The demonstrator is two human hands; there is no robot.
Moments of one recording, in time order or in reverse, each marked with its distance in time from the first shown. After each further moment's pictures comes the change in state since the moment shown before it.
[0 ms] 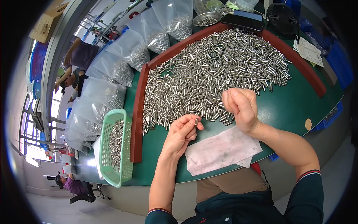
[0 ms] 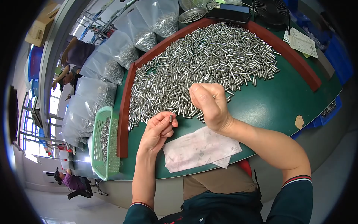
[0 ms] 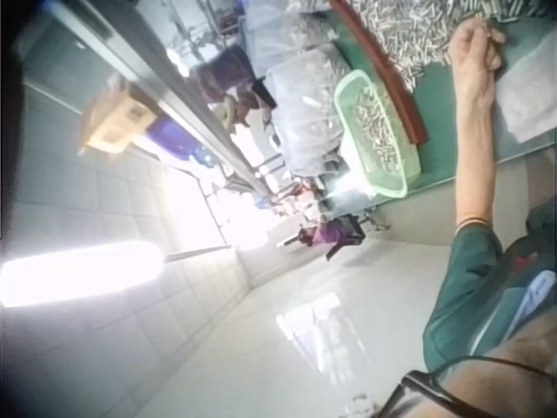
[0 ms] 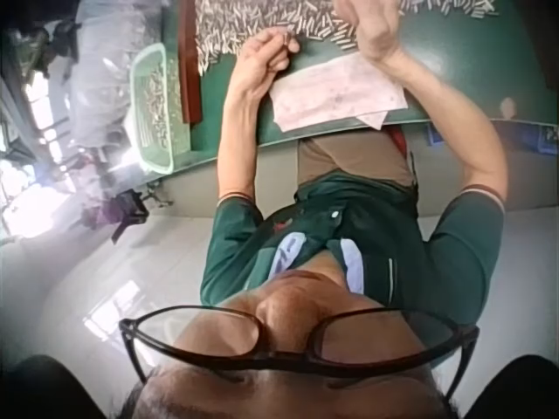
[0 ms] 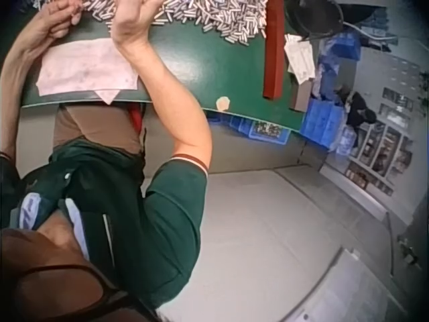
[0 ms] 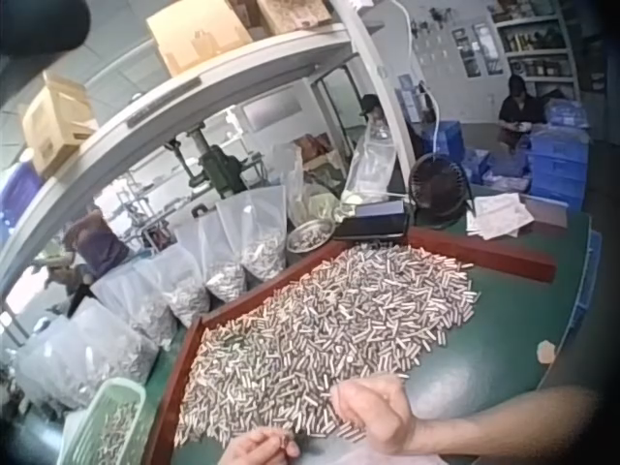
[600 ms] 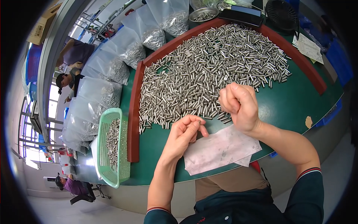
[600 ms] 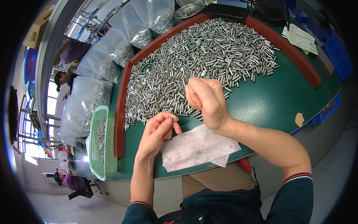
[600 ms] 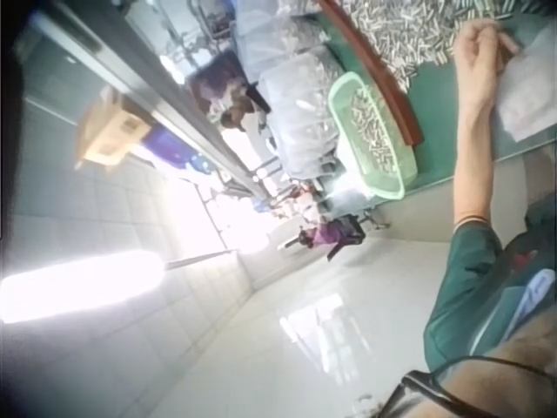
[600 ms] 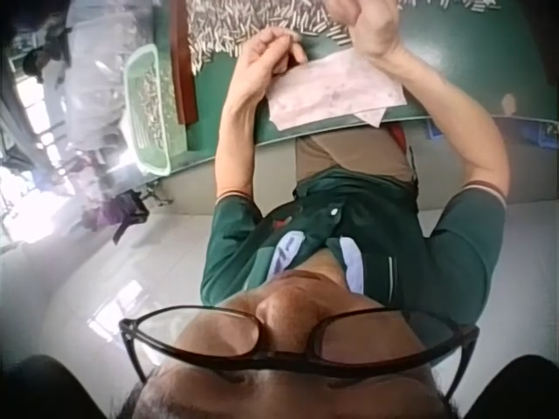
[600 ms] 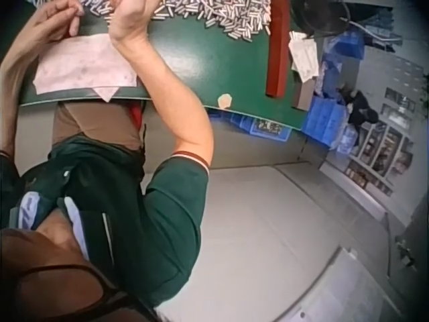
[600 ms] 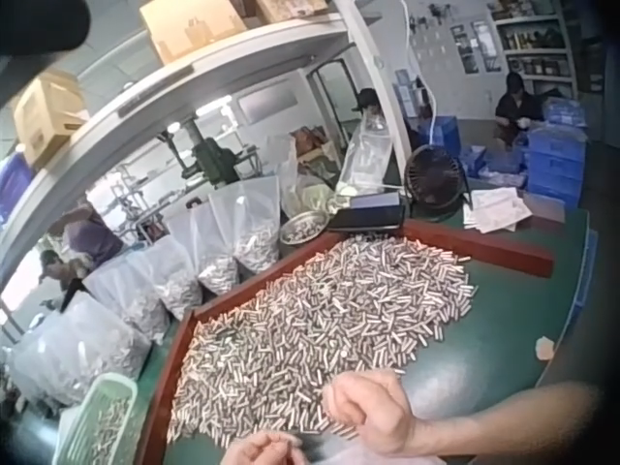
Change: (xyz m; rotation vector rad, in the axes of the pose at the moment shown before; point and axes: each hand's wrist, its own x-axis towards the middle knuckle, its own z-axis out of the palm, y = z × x) left_hand -0.007 0.004 0.014 0.353 -0.033 0.008; right_hand 0.000 -0.001 0.003 0.187 0.019 0.117
